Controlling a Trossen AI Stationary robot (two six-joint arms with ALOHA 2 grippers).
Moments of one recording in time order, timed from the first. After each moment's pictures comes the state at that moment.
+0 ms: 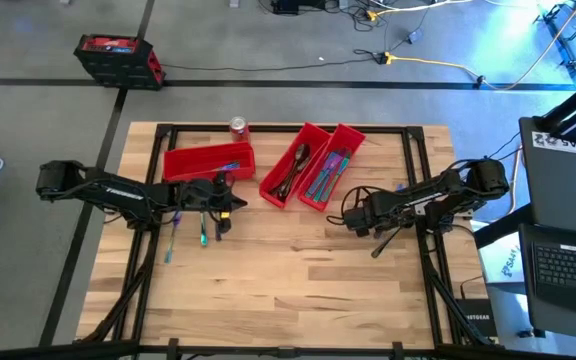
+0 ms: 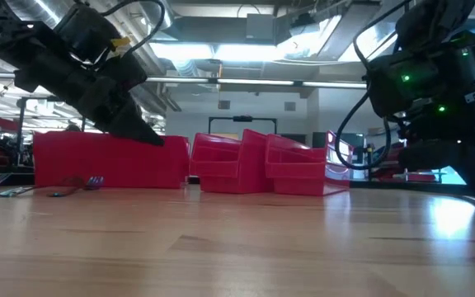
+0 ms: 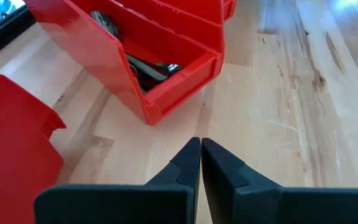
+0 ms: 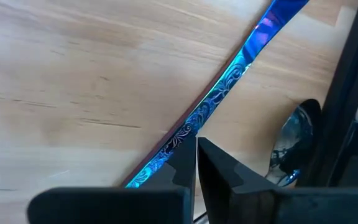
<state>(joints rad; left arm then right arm) 0.11 1.16 0.27 0.39 -0.12 -0.03 0.08 1.55 0.70 -1.05 0.07 1.47</state>
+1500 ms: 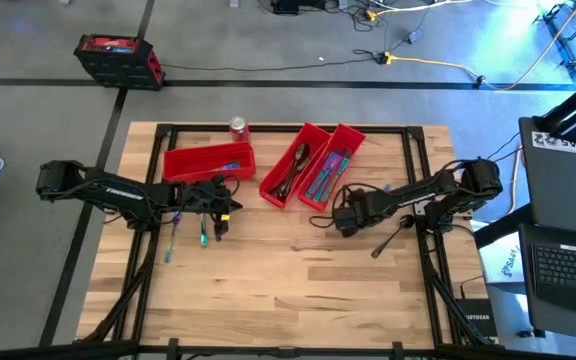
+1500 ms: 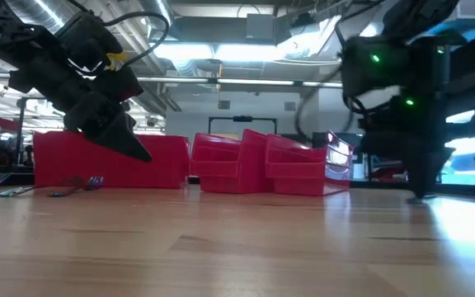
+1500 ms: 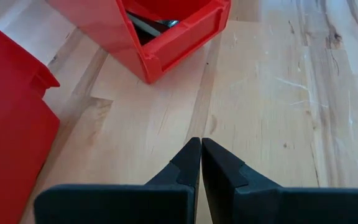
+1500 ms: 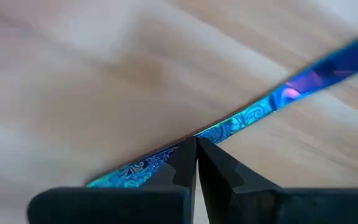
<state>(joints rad) 0.11 1.16 0.27 0.26 -0.12 -0.03 0.10 1.61 0.79 -0.85 0.18 1.21</state>
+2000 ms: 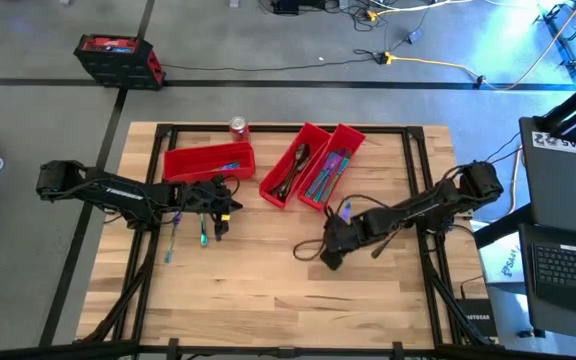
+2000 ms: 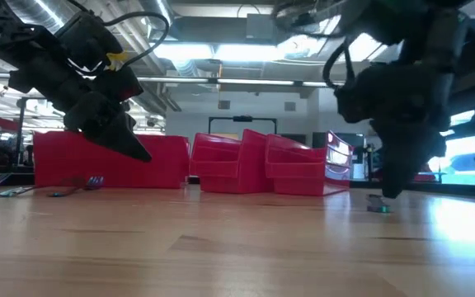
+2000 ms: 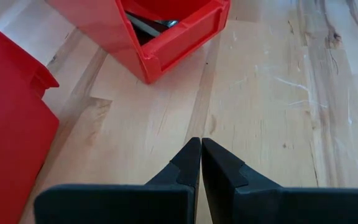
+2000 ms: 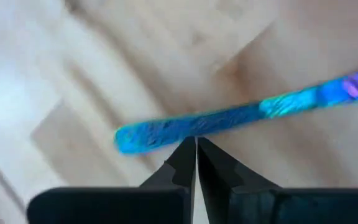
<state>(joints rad) 0.11 1.16 0.27 0.26 -0.12 -0.03 0.29 1.62 0.82 -0.43 0.01 1.02</state>
